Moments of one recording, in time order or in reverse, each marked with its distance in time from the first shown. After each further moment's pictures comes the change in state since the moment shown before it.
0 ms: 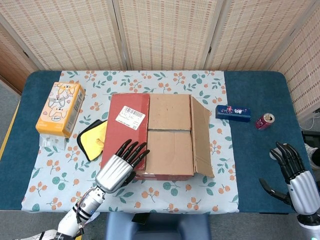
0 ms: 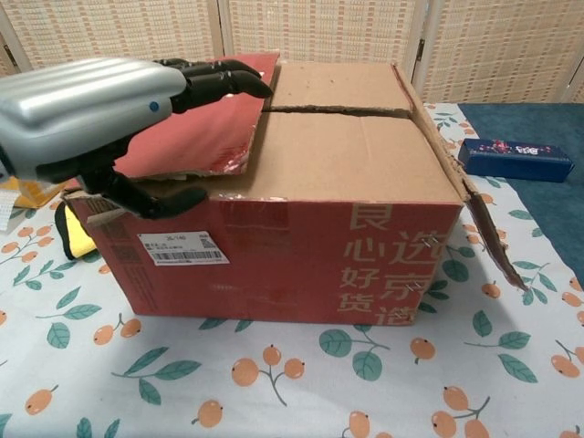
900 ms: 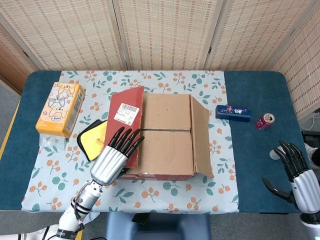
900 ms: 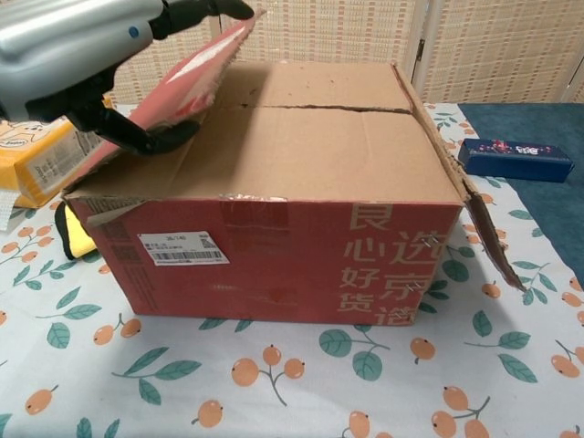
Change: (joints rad) left arm -0.045 -0.018 0.012 0.035 0.060 0.190 -0.006; right arm -0.005 0.014 0.009 0.006 0.024 -0.020 0.038
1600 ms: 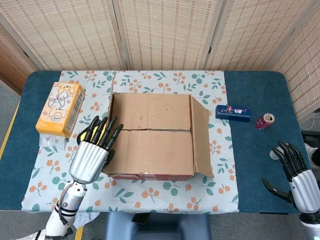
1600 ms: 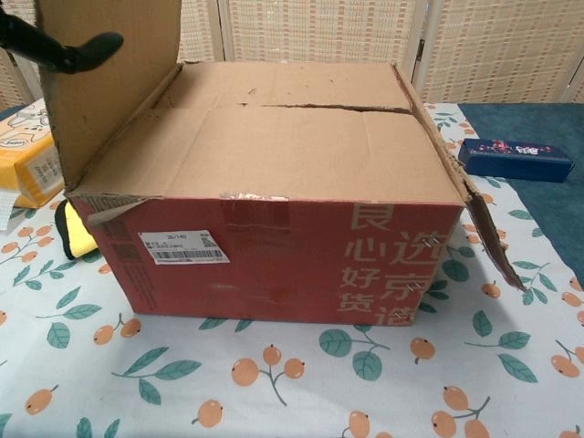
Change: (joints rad) left arm 0.063 0.079 -0.025 -0.083 0.048 0.164 0.197; right arm -0.005 0.003 0.000 -0.013 0.004 -0.012 -0.023
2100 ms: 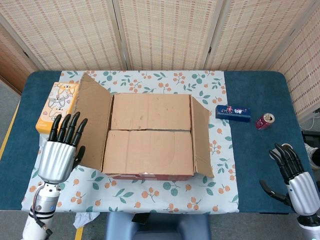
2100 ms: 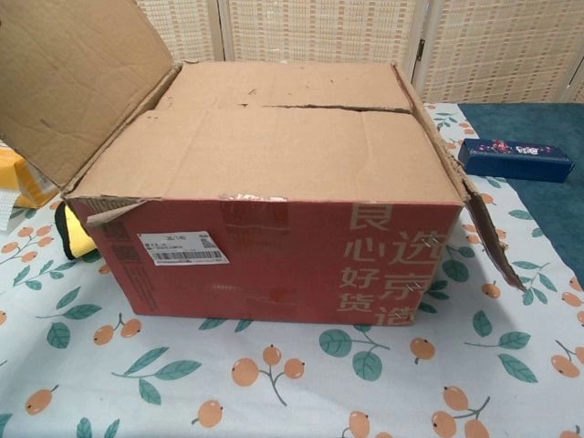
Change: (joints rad) left arm 0.120 0.139 0.018 0.007 -0.038 0.107 -0.128; right arm -0.006 -0.007 -0.014 -0.006 -0.032 0.001 -0.029
